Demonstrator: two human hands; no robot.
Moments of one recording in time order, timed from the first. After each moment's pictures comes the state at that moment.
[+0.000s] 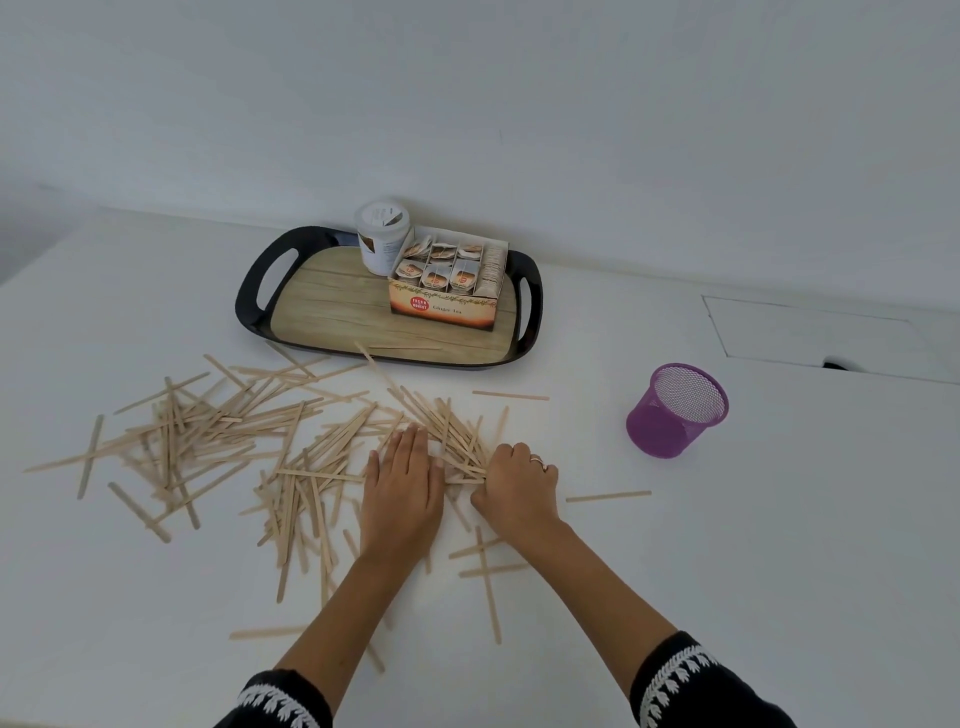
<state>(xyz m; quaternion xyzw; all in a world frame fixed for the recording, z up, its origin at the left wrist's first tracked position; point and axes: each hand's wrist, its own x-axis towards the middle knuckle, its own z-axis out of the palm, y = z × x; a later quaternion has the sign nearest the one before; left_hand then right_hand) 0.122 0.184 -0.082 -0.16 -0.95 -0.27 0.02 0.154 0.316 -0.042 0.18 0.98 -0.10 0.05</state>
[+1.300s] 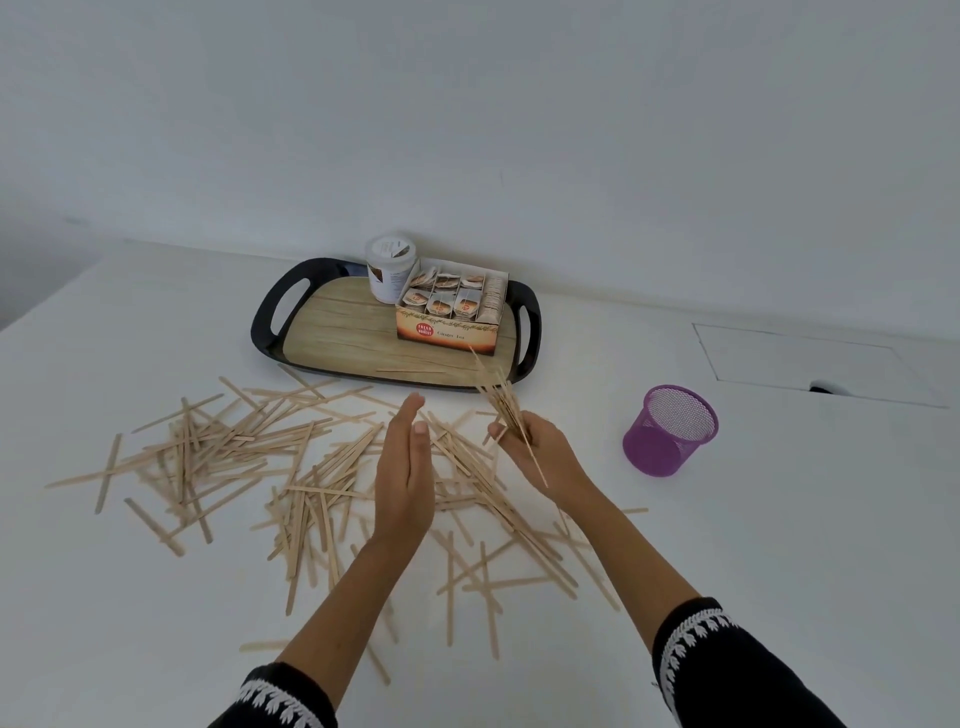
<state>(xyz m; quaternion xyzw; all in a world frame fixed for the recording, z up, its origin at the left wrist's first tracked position) 0.115 0.192 -0.029 -0.12 -0.74 -0.66 0.05 0.138 0.362 0.000 0.14 0.86 -0.49 -0.01</state>
